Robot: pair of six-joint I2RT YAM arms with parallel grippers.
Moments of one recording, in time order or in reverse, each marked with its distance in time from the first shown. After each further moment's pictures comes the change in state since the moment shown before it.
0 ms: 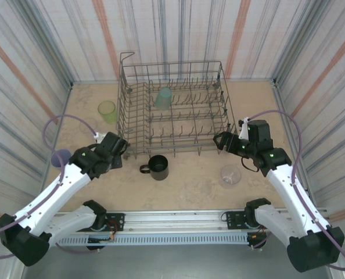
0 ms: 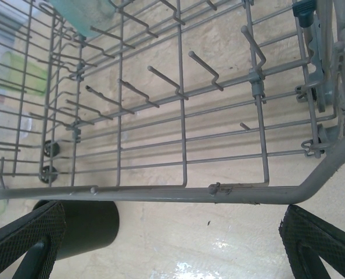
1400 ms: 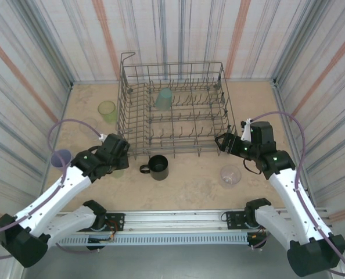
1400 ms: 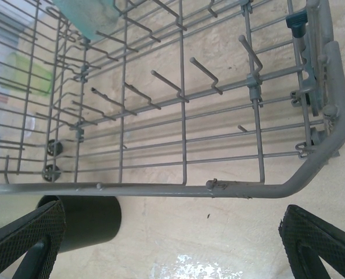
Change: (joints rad) left arm -0.025 -0.006 -0.077 0.140 0.135 -0.023; right arm -0.004 -0.045 0.014 -0.054 0.003 -0.004
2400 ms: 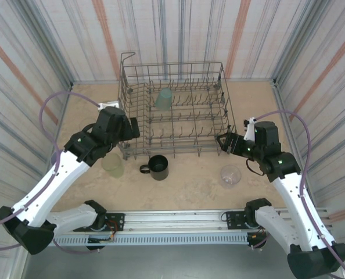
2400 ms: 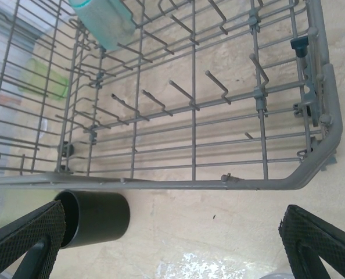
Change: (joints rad) left arm 0.000 0.114 0.364 0.101 -0.068 0.100; right arm 0.000 -0.053 0.049 -0.054 0.001 -0.018
